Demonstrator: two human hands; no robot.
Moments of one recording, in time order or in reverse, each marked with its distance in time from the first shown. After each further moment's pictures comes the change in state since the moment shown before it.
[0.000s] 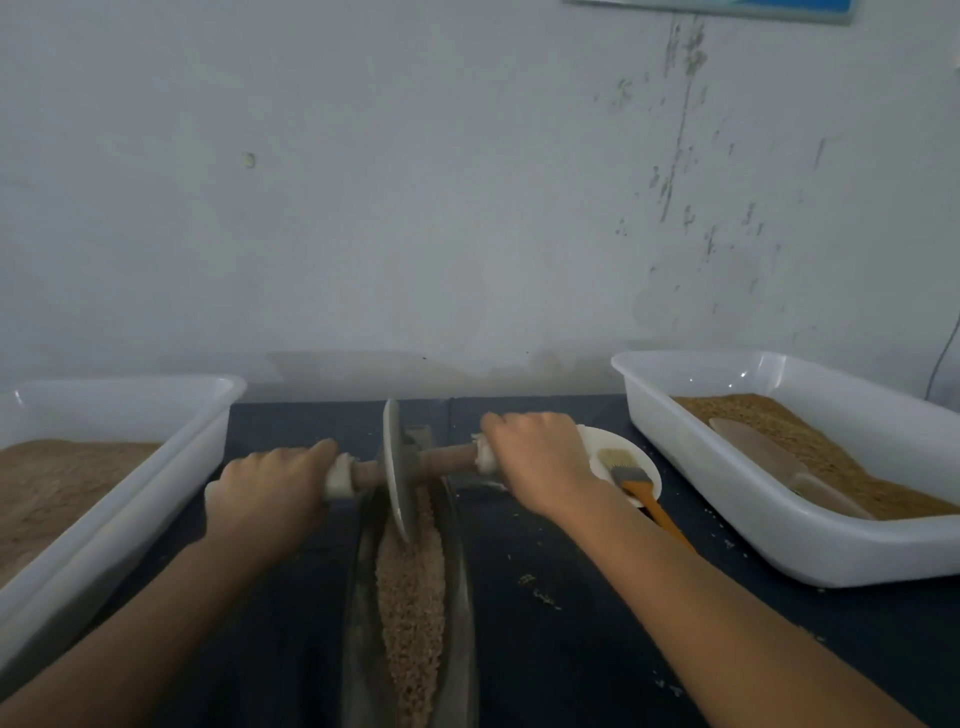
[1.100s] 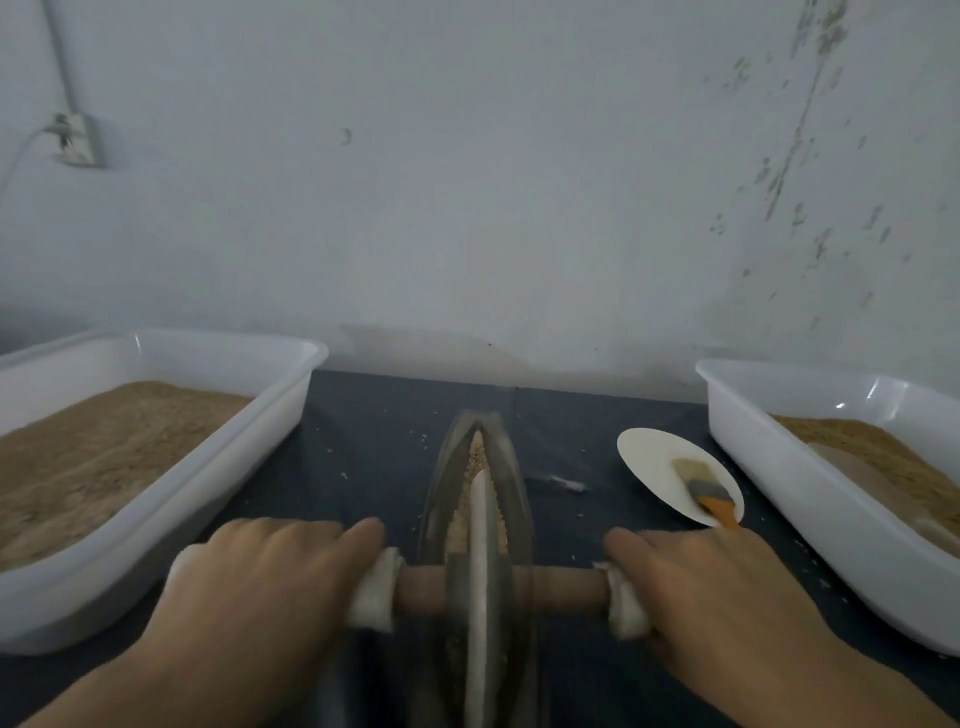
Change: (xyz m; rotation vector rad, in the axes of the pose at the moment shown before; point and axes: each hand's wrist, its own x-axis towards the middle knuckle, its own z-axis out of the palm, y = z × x) left_hand -0.104 -0.003 -0.047 -0.022 -0.006 0.224; right_hand -0.106 -0.005 -0.049 0.124 -0.083 -0.206
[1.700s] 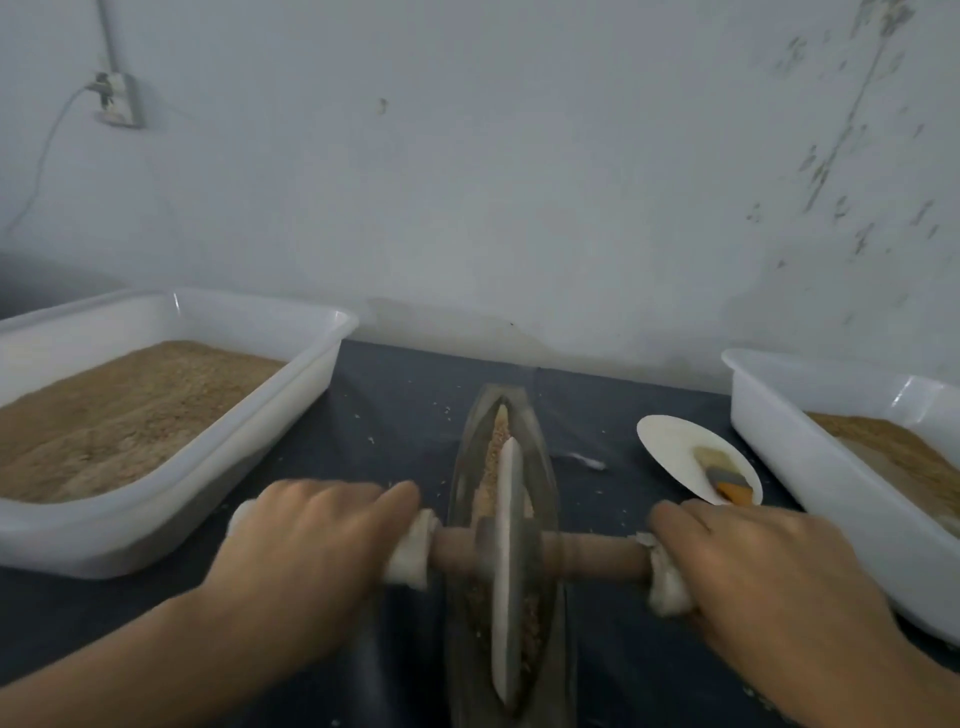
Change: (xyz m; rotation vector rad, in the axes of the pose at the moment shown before) left_hand -0.006 0.004 0.011 -0.046 0.159 0.051; right_hand -0.013 0.002 0.004 -0.078 0.247 -0.008
